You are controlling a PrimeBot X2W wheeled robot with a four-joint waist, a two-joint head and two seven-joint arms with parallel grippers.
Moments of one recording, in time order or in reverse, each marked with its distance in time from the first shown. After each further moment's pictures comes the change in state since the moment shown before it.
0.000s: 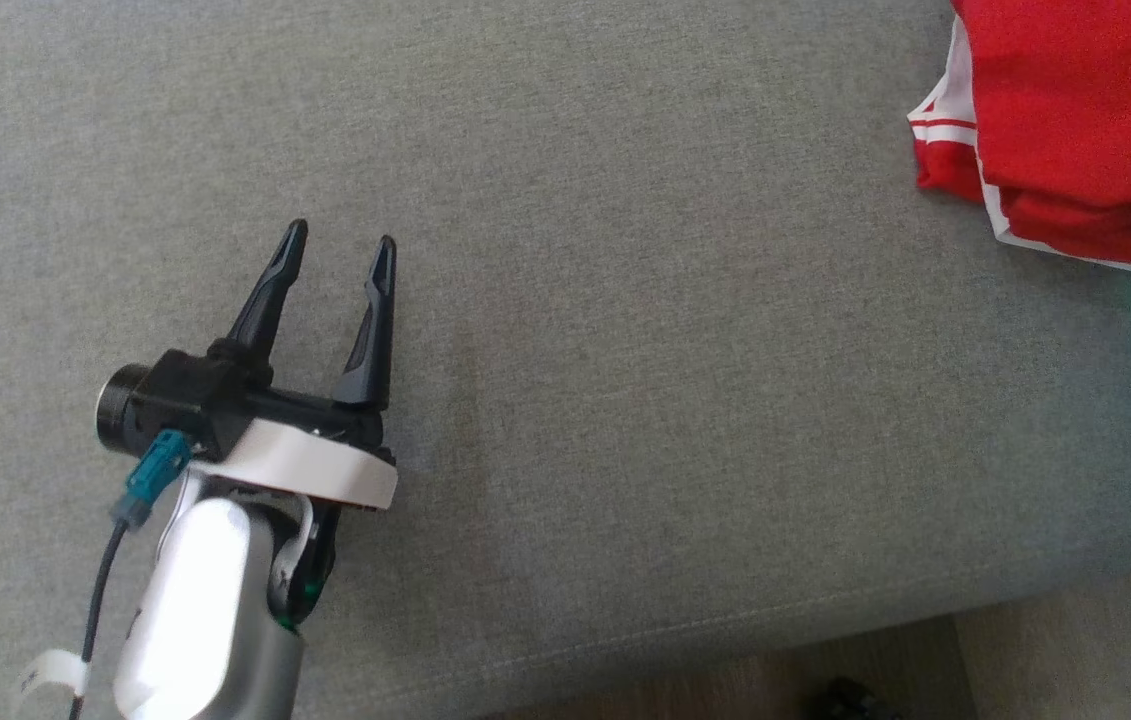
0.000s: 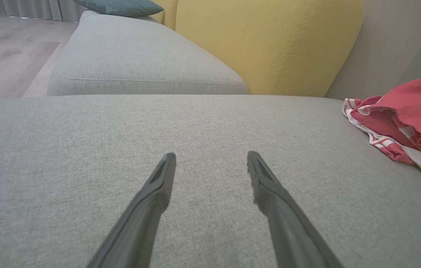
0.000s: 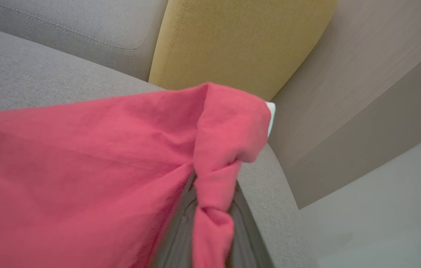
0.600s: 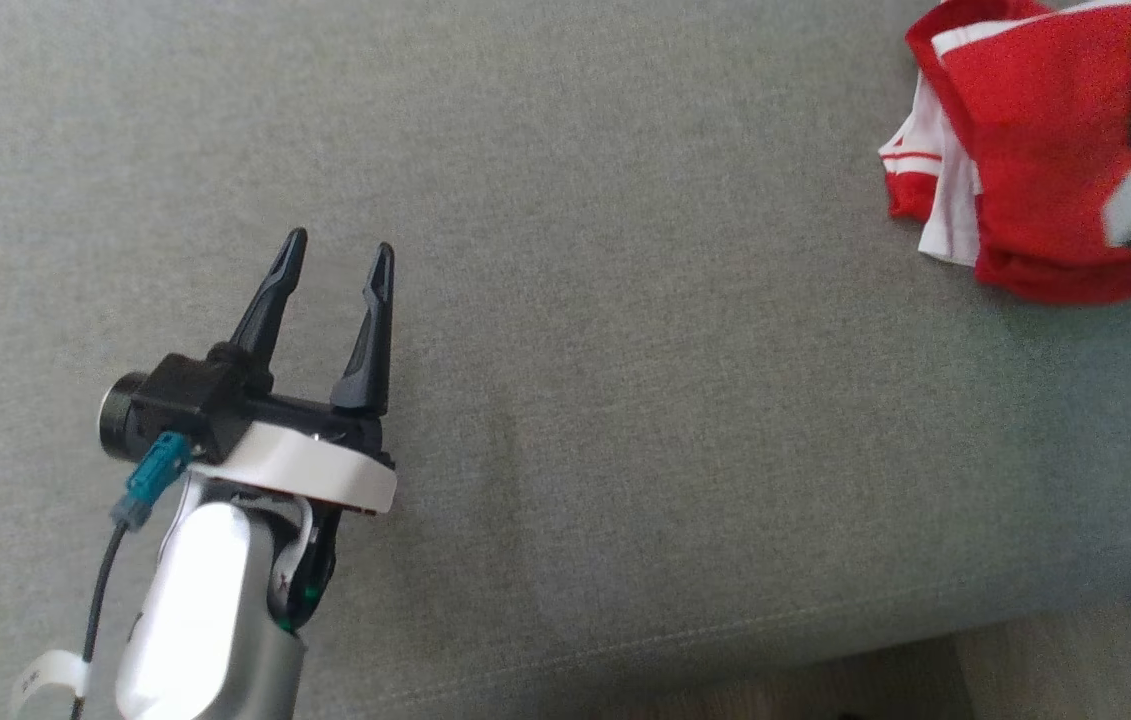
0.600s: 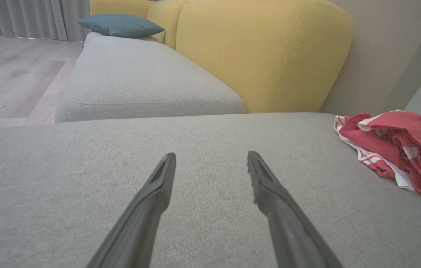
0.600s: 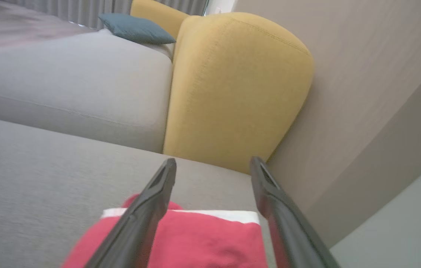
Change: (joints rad) left arm 0.003 -0.002 0.004 0.019 -0.010 0.000 0.000; right arm 0.008 0.132 -0.046 -0.142 -0.004 0.000 -0.007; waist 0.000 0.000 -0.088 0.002
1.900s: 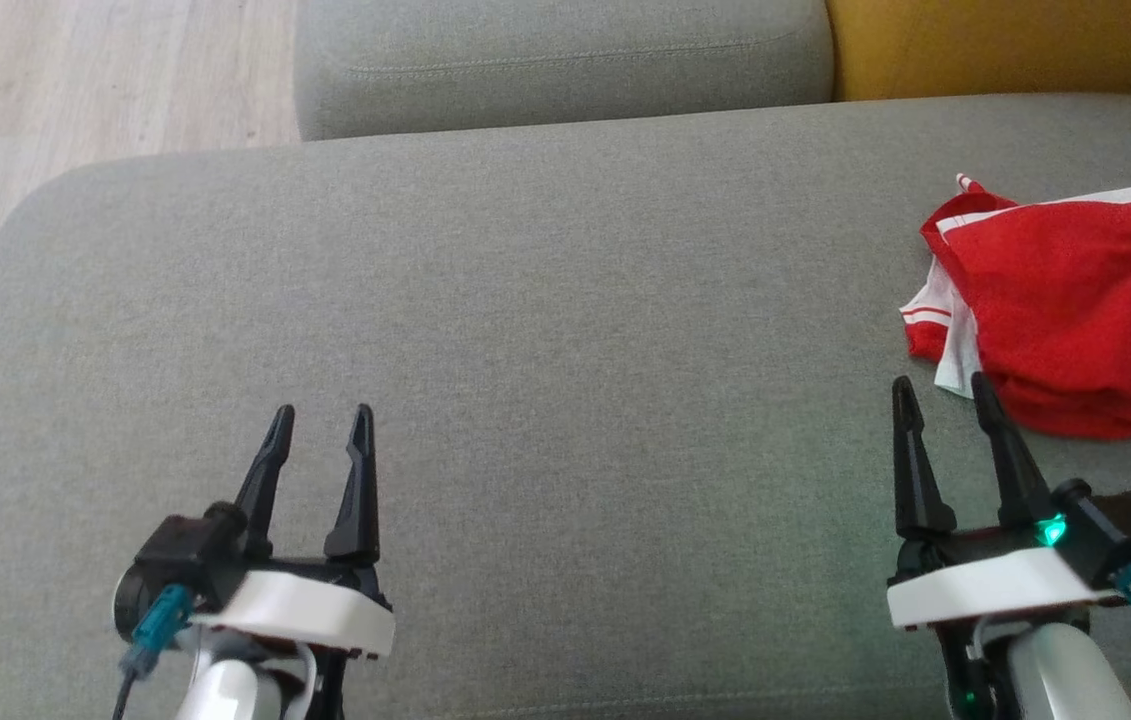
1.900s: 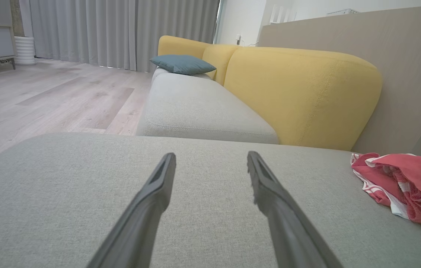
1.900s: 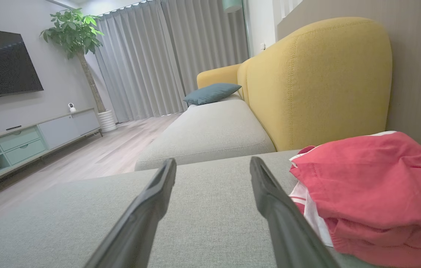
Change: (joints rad) left arm 0.270 0.000 -0.012 -0.063 -0.096 0.109 0.000; right arm 0.676 0.257 0.114 -0.314 0.296 0.000 -0.184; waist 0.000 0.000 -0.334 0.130
